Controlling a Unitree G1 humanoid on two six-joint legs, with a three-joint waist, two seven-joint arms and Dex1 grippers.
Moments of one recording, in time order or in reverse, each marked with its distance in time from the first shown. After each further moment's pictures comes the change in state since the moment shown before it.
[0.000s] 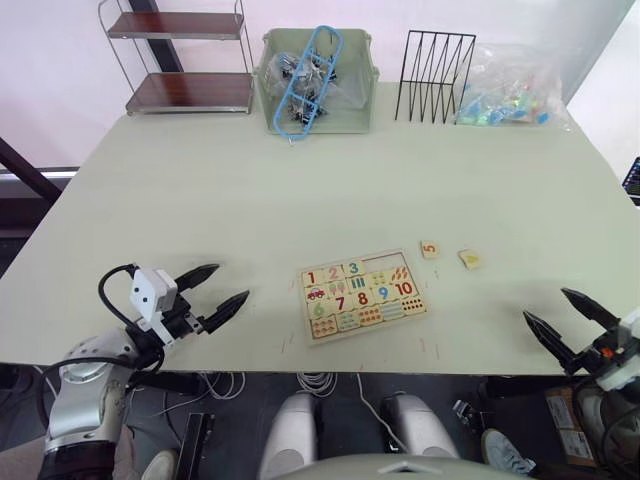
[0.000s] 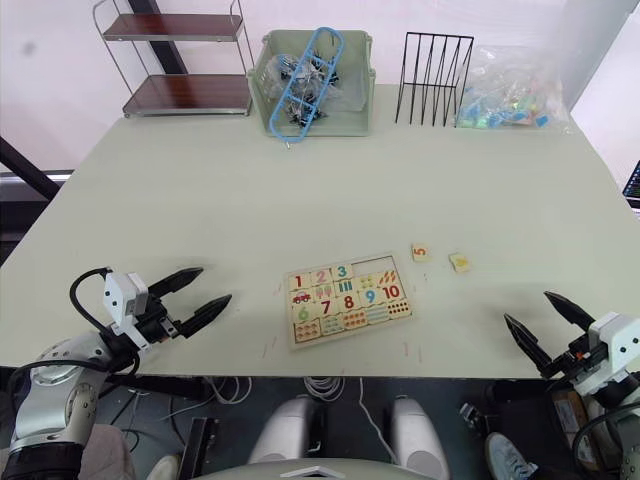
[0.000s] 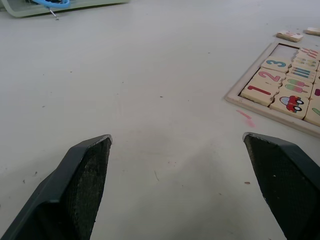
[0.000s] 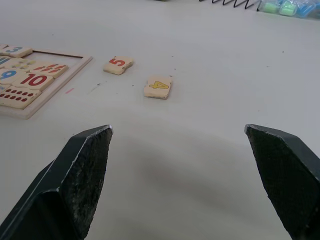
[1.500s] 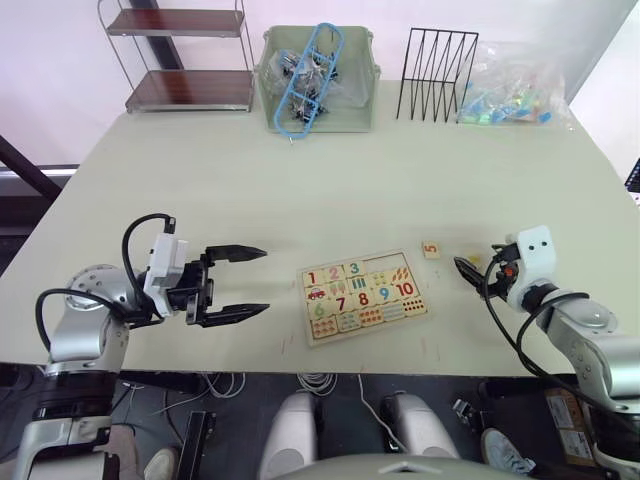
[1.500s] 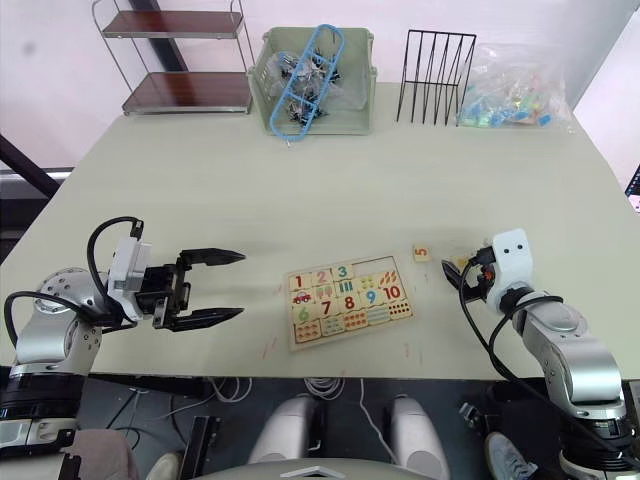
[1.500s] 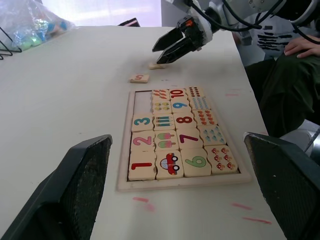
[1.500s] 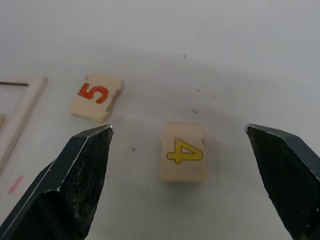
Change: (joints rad) left arm -0.300 0.148 -0.124 0.031 -0.094 0.027 -0.547; right arm -0.463 -0.033 0.364 -0.268 -0.116 0.863 -0.630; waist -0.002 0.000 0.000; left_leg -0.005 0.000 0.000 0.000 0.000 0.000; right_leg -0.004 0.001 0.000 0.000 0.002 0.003
